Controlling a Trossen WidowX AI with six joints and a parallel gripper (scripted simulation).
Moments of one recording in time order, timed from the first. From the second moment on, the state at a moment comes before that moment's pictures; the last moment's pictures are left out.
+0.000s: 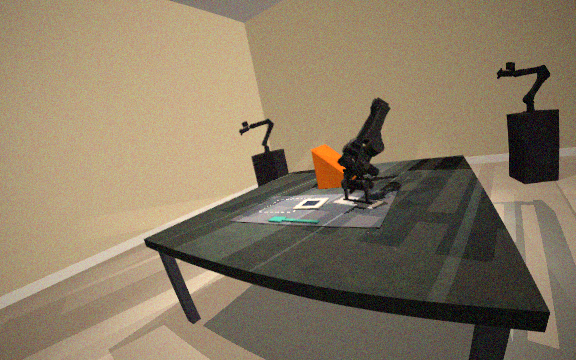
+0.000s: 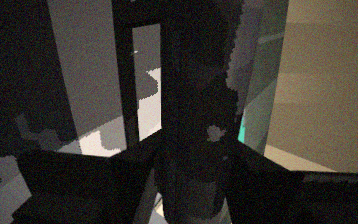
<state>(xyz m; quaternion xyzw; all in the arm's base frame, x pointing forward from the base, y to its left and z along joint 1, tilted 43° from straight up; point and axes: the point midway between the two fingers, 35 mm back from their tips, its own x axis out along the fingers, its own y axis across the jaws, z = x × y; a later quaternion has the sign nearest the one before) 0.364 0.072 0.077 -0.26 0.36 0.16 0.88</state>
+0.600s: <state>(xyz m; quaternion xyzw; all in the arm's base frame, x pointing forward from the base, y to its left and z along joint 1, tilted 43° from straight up) 0.357 0.034 0.113 -0.26 0.36 0.16 0.88</state>
